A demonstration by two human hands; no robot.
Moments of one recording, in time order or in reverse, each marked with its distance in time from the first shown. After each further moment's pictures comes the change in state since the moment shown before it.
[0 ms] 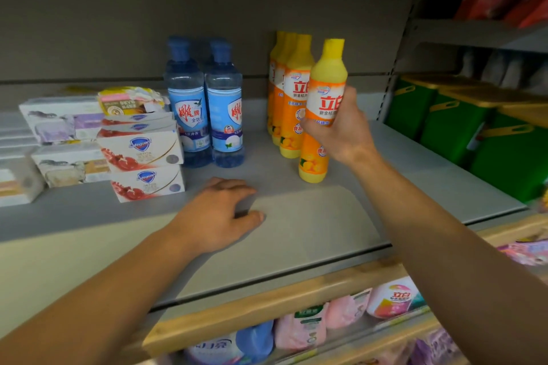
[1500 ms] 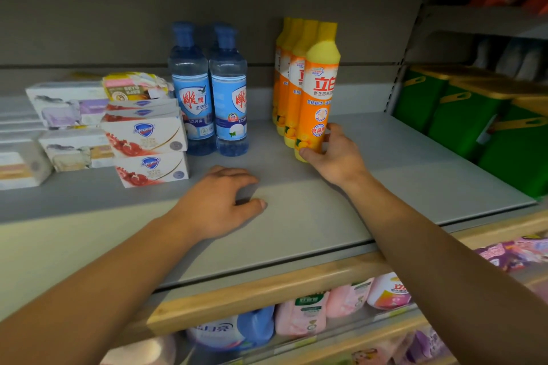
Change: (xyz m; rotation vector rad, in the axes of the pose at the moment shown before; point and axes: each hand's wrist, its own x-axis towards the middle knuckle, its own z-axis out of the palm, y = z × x) left_hand -0.003 0.004 -0.004 -0.011 0.015 0.002; right_hand -0.025 0.044 0.030 -0.158 -0.245 0.198
